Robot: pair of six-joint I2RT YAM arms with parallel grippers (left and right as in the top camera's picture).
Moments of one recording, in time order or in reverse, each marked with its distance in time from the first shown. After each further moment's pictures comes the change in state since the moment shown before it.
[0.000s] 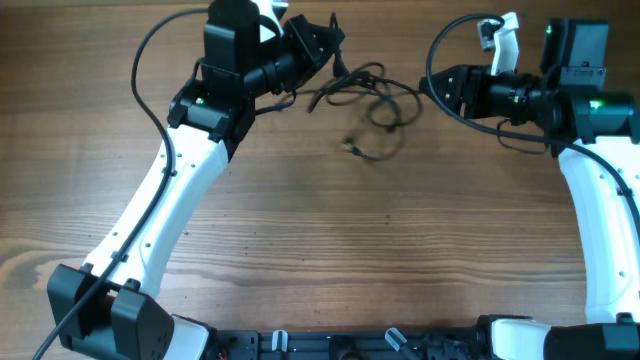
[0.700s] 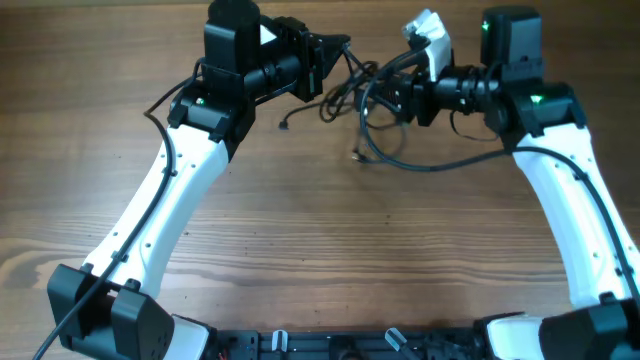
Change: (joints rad) left arm -0.001 0.000 0.000 0.000 0.093 -0.734; right arm 0.198 0.075 0.001 0.196 -0.043 -0.290
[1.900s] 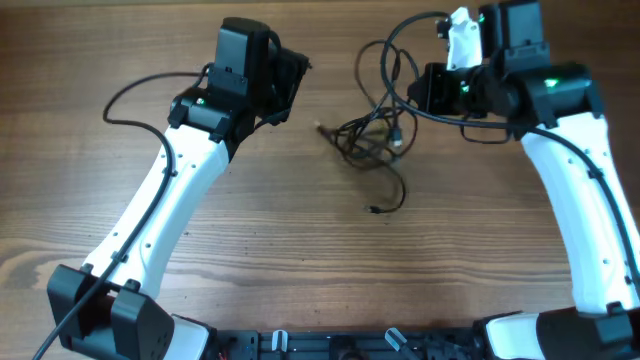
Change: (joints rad) left arm -0.002 0.000 0.000 -0.388 -0.470 0.466; right arm 0.025 0.021 0.232 -0.435 0.438 0.467
